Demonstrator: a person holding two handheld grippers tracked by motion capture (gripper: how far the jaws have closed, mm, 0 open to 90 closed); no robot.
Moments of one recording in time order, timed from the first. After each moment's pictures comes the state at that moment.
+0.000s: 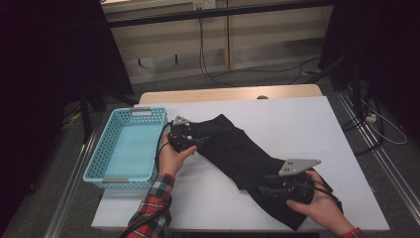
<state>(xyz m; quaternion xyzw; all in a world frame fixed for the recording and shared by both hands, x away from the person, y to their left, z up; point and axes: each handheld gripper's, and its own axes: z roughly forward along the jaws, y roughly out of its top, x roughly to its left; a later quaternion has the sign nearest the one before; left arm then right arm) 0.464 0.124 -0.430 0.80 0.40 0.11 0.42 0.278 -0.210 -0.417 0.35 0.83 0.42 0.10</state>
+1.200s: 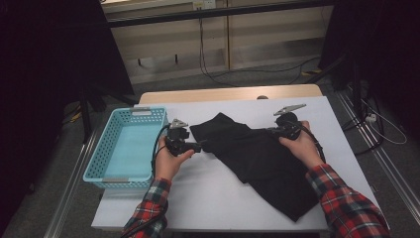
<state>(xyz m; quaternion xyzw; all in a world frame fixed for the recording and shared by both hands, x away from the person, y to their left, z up) 0.452 0.131 -0.427 0.81 0.40 0.12 0.42 0.444 -0.241 -0.427 0.47 0.80 0.34 0.17</state>
